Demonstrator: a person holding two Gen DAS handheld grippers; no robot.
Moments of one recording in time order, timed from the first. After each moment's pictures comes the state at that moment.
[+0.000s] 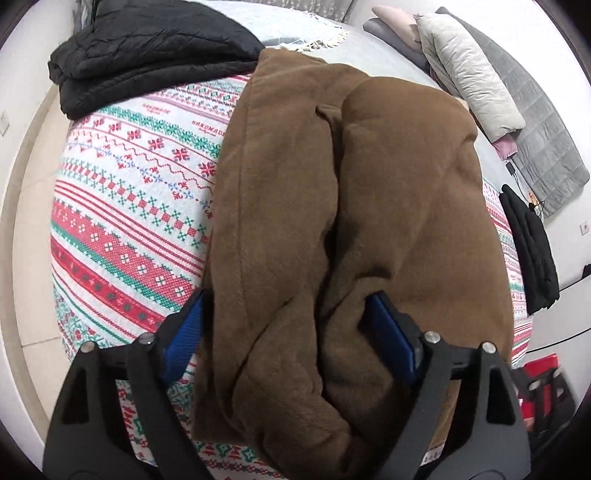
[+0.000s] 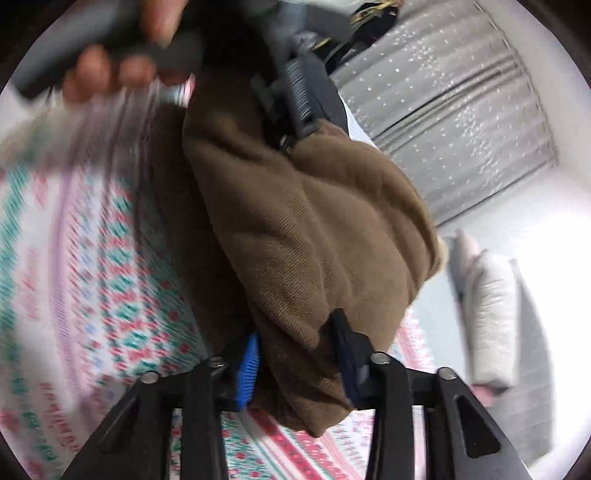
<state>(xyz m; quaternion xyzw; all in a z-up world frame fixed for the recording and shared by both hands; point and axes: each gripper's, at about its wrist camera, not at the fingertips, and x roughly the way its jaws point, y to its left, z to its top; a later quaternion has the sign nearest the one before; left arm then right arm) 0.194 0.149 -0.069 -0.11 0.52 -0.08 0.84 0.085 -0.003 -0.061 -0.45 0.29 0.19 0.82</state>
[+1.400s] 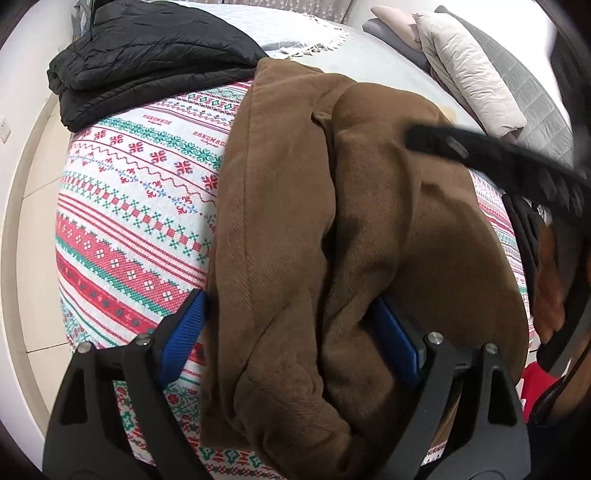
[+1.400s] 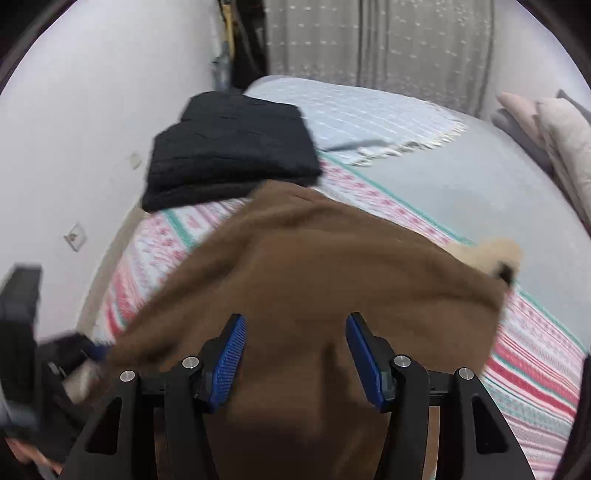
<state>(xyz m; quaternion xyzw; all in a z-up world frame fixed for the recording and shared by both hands) 0.200 0.147 -0.071 -0.11 0.52 -0.07 0.84 0.320 0.004 0.022 -0.11 0.45 0.25 0.85</state>
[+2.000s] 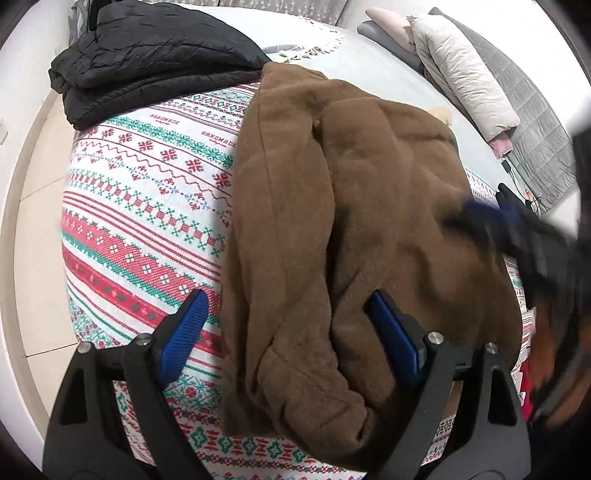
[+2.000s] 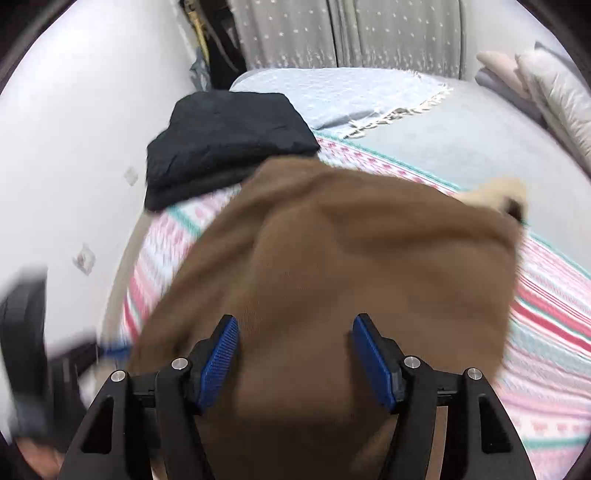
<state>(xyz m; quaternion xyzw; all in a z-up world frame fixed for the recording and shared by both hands) 0.187 0.161 -0.068 -0.11 0.52 -0.09 0.84 0.271 -0.030 0.008 -0.06 0.49 0.22 0.84</state>
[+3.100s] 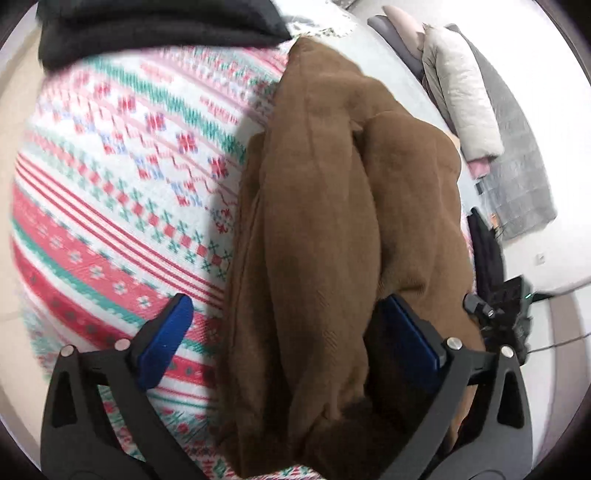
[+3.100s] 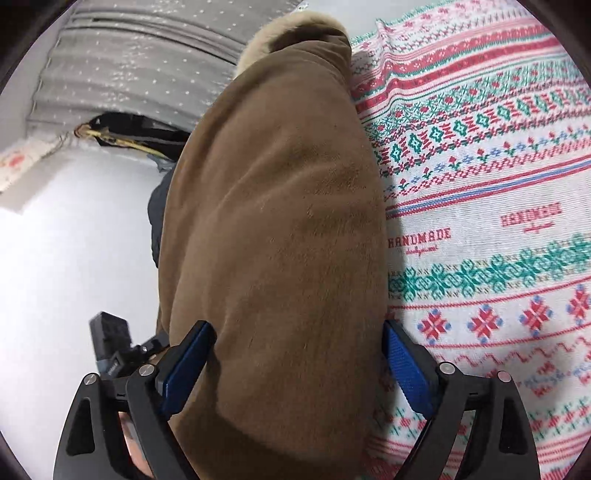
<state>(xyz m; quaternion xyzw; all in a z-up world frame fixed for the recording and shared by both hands) 0.229 0.196 -0.102 -0.25 0.57 -0.15 0.77 0.264 -0.210 -0.083 0.36 0.53 0.22 0.74</state>
